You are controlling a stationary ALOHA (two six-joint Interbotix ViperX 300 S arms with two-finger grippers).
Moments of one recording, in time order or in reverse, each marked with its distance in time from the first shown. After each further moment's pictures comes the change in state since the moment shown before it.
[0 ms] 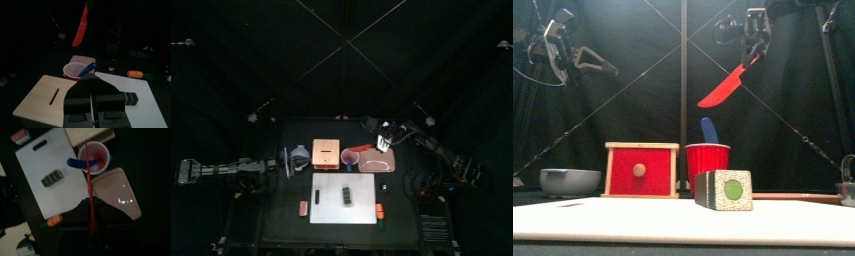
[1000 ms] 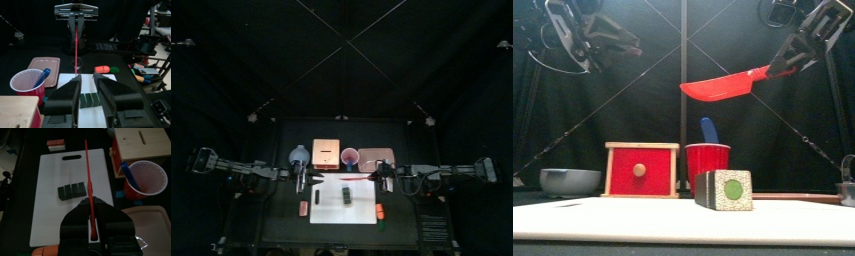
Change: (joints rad) left arm -0.265 0.278 -0.147 -0.021 -0.086 0.000; right arm 0.532 -0.347 0.815 -0.179 -1.034 0.101
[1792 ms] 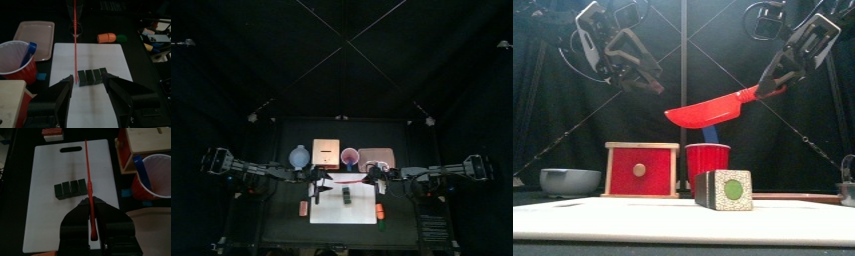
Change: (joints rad) left arm 0.018 0.241 -0.213 -0.087 0.337 0.087; right arm 0.020 0.175 -0.011 0.003 -0.094 0.000
